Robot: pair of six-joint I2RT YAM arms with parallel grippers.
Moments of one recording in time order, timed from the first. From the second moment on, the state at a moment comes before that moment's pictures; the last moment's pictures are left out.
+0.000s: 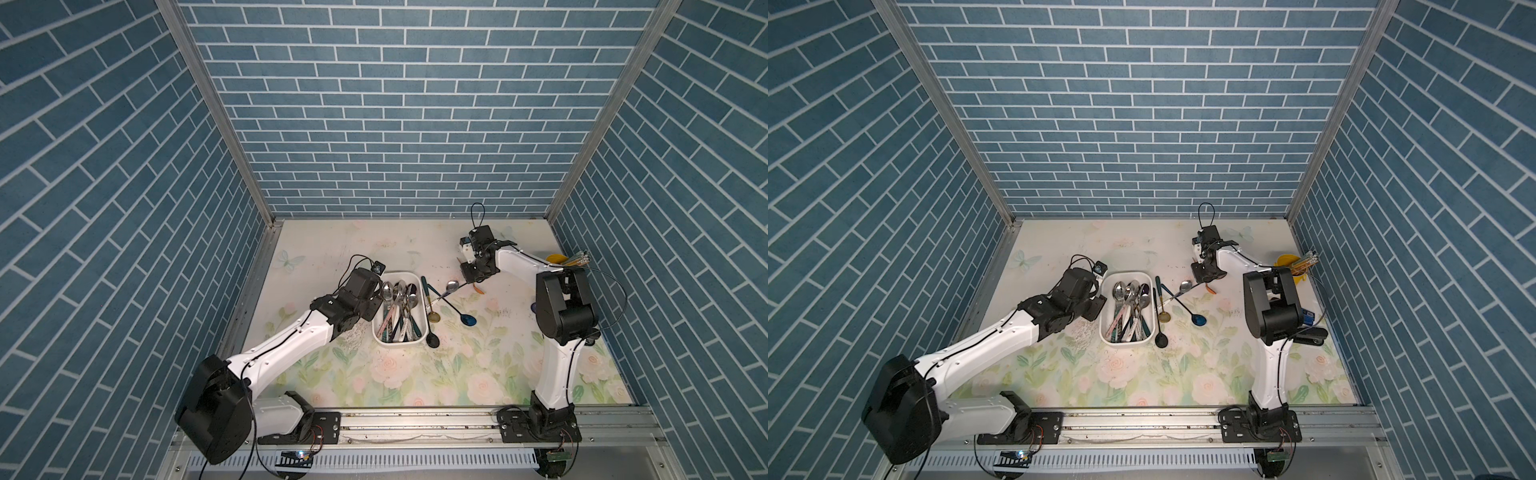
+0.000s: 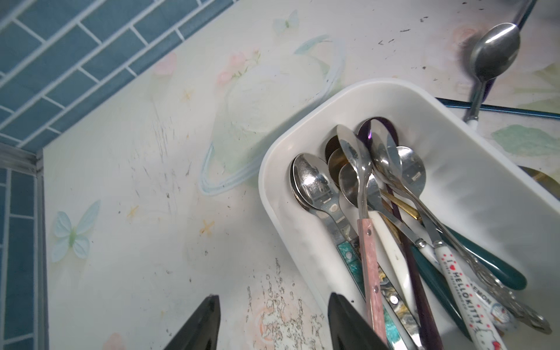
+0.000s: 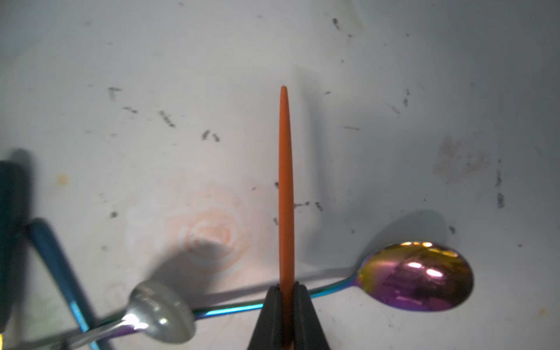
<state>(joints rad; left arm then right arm) -0.65 1.26 0.83 -0.38 -0.31 0.08 0.35 1.99 1.44 -0.64 -0.02 -0.08</state>
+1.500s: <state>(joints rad) -1.18 1.17 0.32 0.53 -0.74 0.87 0.90 1.70 1.44 -0.96 -0.27 -0.11</state>
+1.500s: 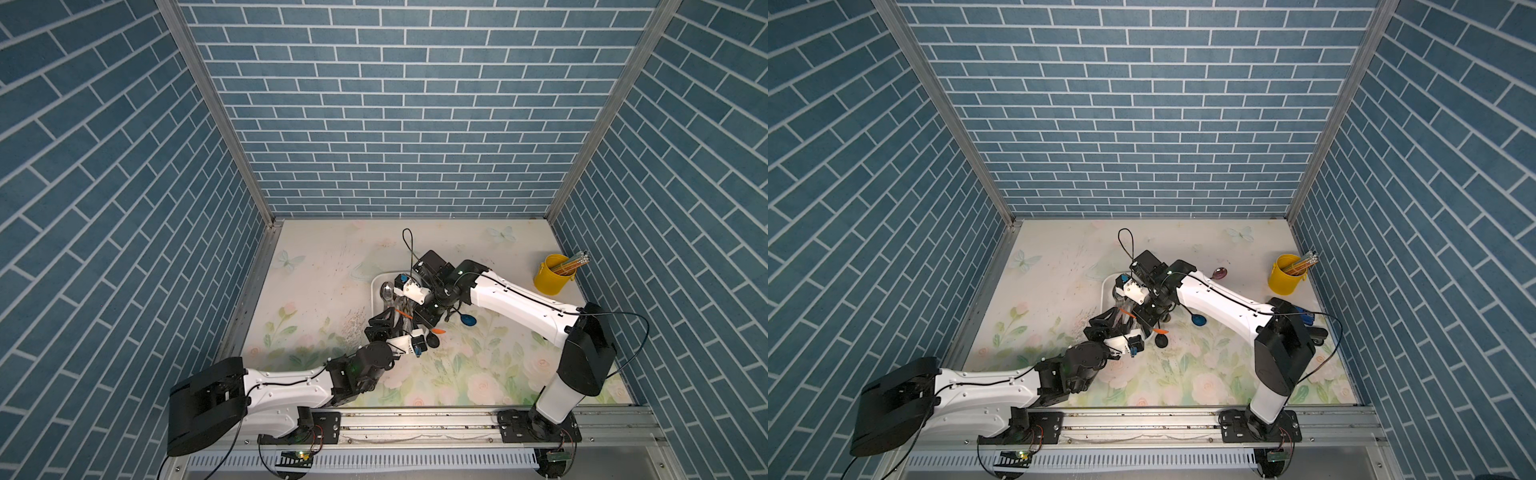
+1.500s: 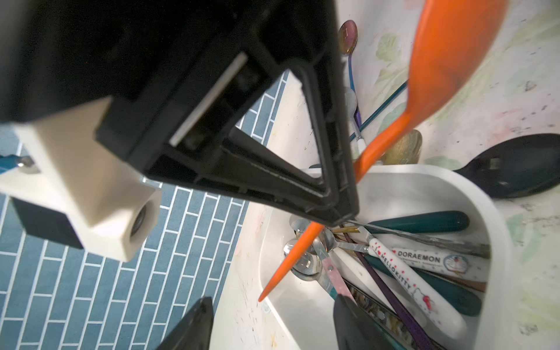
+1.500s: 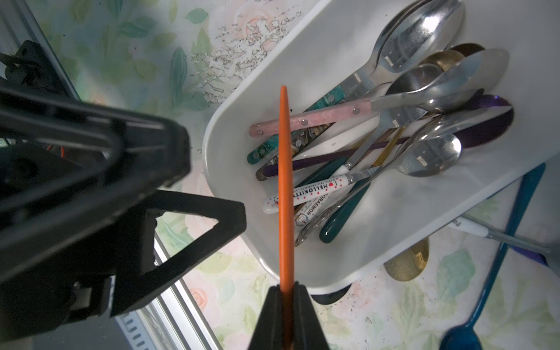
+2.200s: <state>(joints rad) -1.18 1.18 0.32 0.44 -0.66 0.85 1.02 1.75 1.56 -1.06 -0.30 -0.16</state>
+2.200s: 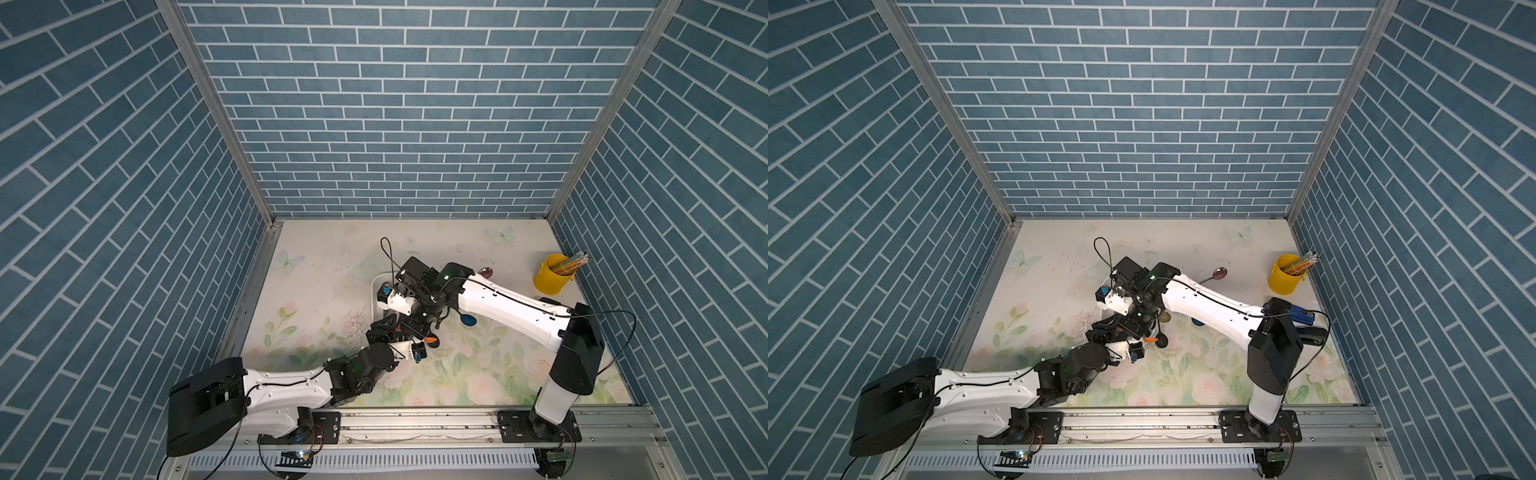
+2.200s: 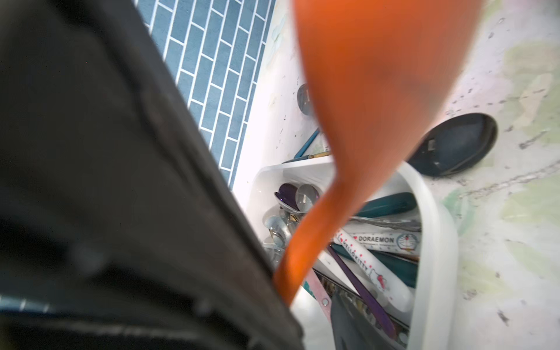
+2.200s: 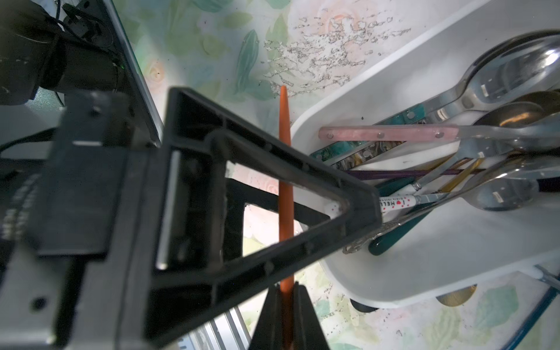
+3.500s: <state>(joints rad) -1.19 1.16 0.48 0.05 -0.63 0.43 0.46 1.37 1.14 -0.61 0.07 0.20</state>
